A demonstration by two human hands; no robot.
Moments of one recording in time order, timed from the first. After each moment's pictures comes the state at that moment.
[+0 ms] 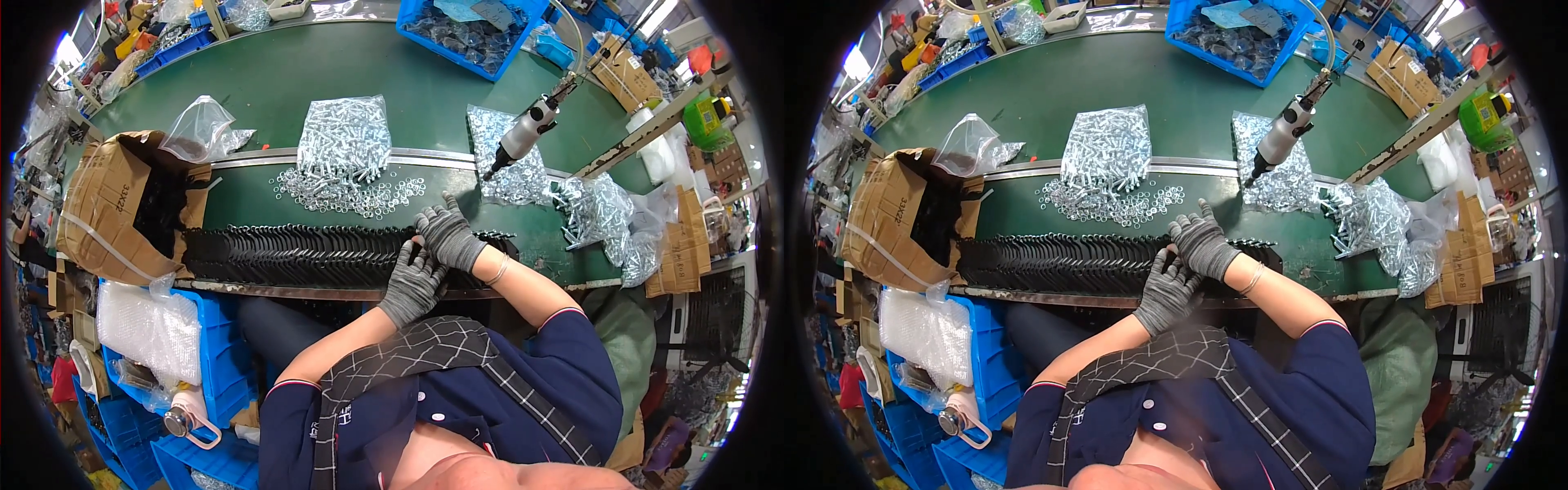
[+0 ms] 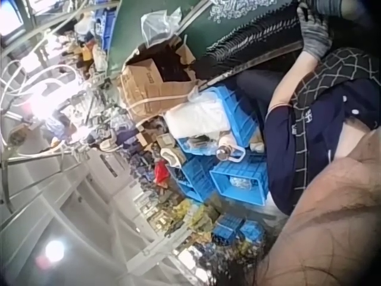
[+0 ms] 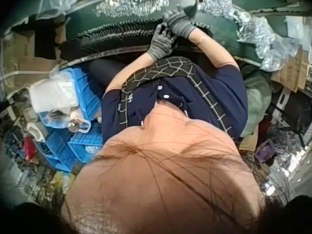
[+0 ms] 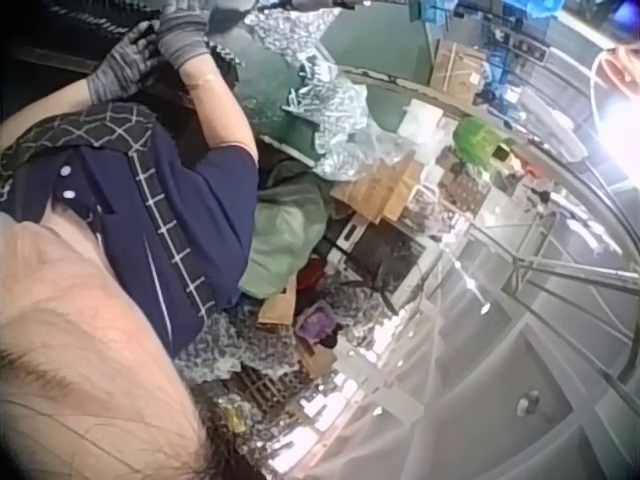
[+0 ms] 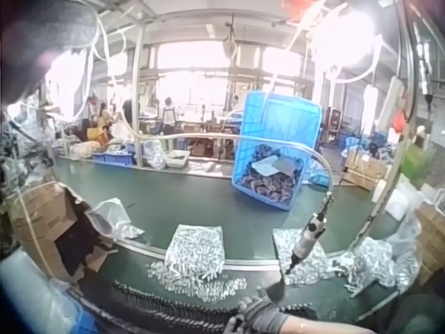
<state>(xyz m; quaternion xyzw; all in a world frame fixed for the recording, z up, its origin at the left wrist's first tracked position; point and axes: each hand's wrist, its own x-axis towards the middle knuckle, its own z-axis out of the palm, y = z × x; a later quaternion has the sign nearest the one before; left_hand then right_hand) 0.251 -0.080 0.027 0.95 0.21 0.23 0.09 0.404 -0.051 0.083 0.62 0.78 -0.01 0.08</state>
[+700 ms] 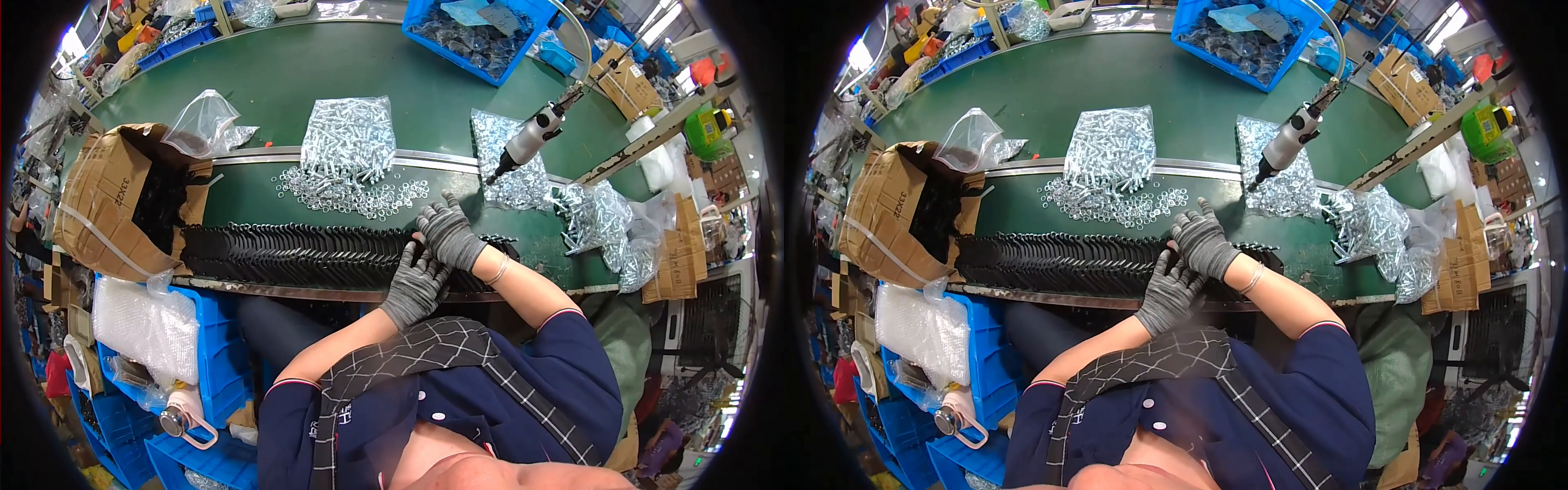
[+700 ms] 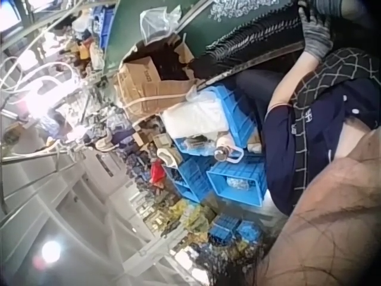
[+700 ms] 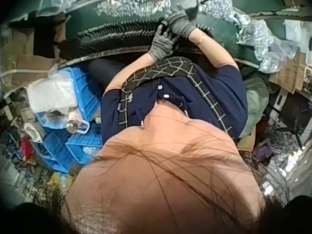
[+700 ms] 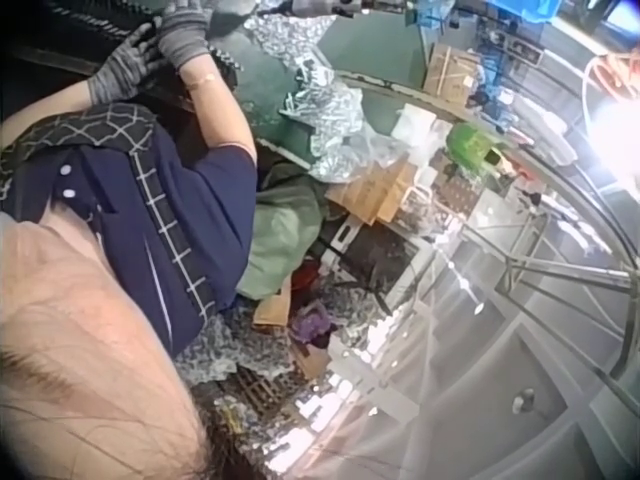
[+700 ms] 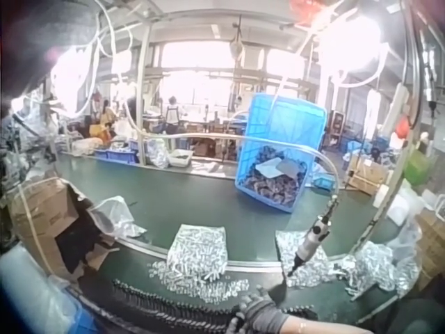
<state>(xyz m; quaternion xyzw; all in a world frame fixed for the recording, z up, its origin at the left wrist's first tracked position) 0.249 -0.079 0.025 0.95 0.20 0.21 0.10 0.406 -0.045 0.078 0.59 0.80 0.07 0.03</state>
